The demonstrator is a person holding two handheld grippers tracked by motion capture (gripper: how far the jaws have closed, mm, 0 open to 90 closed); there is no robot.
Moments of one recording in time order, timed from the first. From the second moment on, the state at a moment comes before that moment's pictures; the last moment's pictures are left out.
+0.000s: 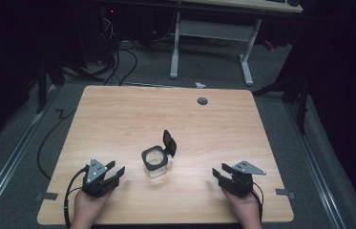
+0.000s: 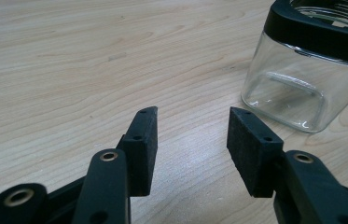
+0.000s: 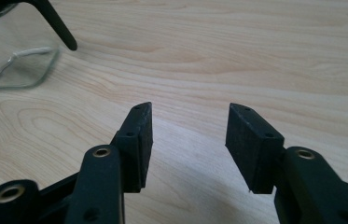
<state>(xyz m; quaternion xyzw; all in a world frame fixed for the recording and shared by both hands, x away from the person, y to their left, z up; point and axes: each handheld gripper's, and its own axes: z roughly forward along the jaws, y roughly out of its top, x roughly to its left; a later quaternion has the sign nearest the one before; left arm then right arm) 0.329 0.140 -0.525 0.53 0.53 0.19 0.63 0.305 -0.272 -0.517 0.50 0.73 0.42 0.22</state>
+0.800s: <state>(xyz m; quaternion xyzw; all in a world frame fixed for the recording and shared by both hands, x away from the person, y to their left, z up) 0.336 0.124 -0.526 0.55 0.53 0.19 0.61 0.296 -0.265 -0.520 0.49 0.73 0.41 0.25</state>
